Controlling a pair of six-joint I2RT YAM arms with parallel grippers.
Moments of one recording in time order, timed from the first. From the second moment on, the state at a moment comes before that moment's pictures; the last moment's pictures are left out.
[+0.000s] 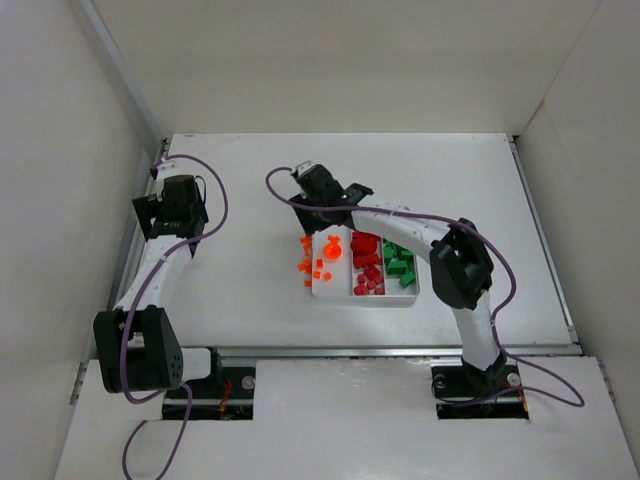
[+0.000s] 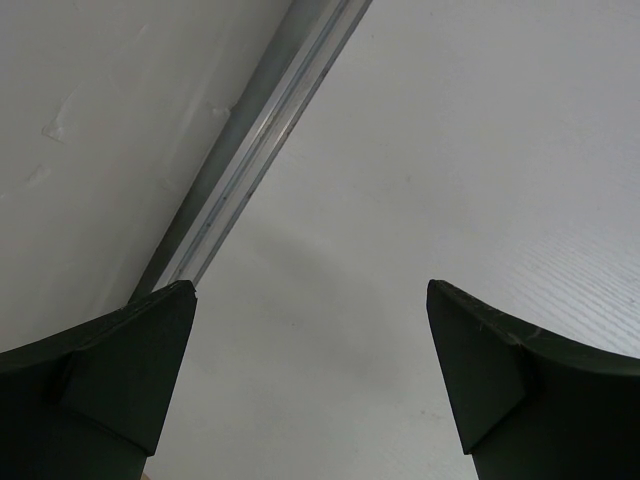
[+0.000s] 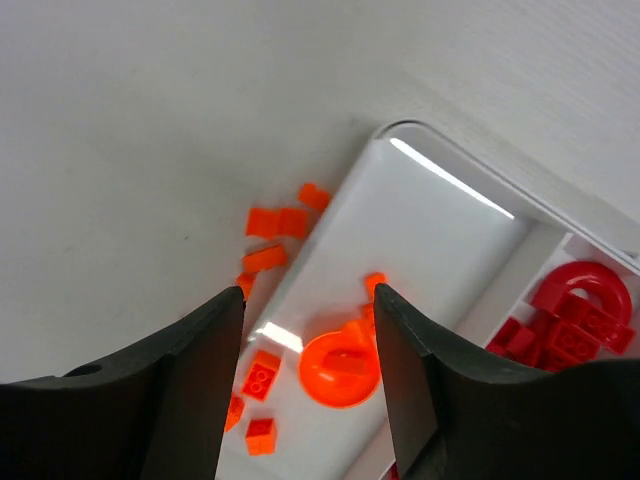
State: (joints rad) left arm 0.04 1.29 0.90 -0.25 -0.58 -0.11; right arm 0.79 2.08 1.78 -0.55 0.19 0.21
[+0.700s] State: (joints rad) left arm 0.04 1.29 0.90 -0.25 -0.57 -0.11; right arm 0.96 2.20 1.83 -0.68 0.20 0.05
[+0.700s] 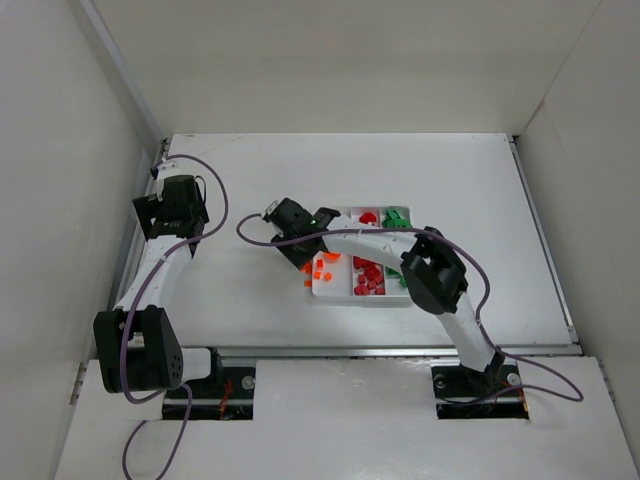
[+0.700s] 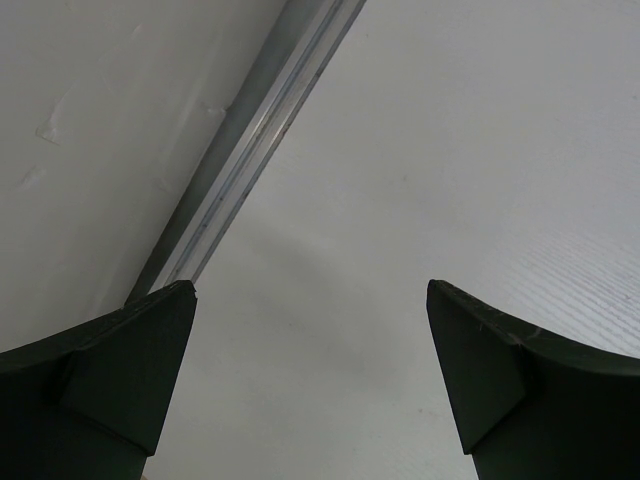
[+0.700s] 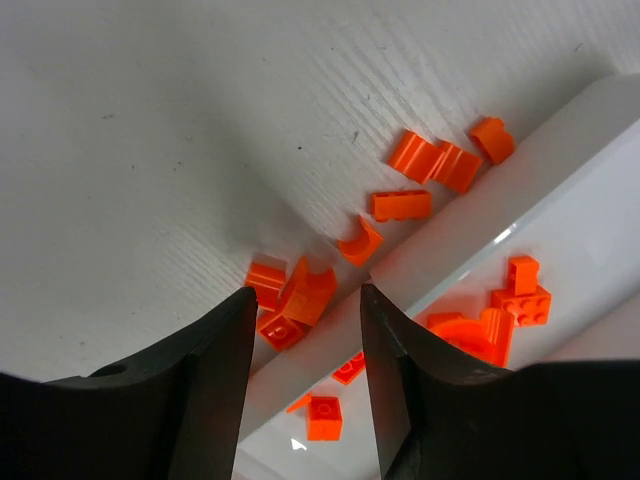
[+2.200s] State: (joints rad) left arm 0.04 1.29 0.90 -0.25 -0.55 -0.11; right arm 0.95 2.12 1.68 -0.62 0.12 0.18
